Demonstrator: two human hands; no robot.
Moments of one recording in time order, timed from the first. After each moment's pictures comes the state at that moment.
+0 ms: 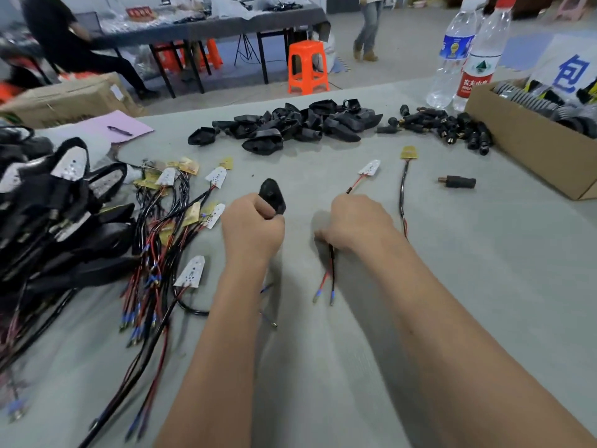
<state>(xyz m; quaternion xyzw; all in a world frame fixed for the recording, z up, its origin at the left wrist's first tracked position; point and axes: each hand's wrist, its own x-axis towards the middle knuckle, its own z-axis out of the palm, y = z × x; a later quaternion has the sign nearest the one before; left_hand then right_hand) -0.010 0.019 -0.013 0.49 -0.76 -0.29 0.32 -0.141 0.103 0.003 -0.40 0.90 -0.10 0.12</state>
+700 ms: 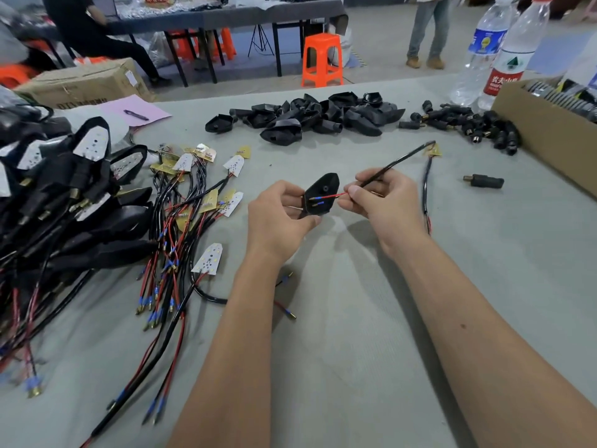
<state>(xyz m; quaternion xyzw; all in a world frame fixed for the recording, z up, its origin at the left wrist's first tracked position) -0.006 0.010 -0.035 0.37 -0.74 -0.43 0.36 -0.156 0.105 -0.030 -0.26 0.56 -0.75 0.26</state>
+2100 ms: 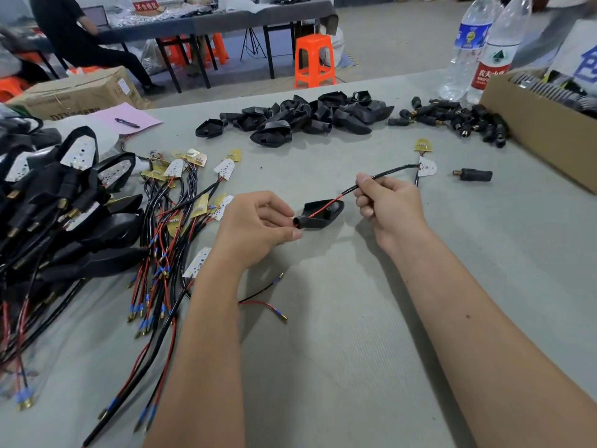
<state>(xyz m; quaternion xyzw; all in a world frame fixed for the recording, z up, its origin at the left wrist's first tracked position) 0.024 0.003 -0.019 0.35 -0.76 -0.48 0.26 -0.170 0.112 -0.030 -0.14 0.55 -0.76 0.31</state>
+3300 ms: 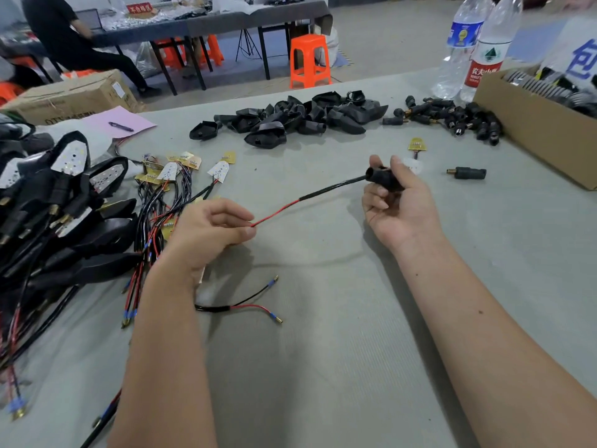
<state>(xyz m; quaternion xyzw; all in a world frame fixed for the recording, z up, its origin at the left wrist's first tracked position) 0.063 -0.019 -0.009 0.39 -0.70 -0.53 0.27 -0.184 0.122 -0.024 0.00 0.26 -0.86 0.43</state>
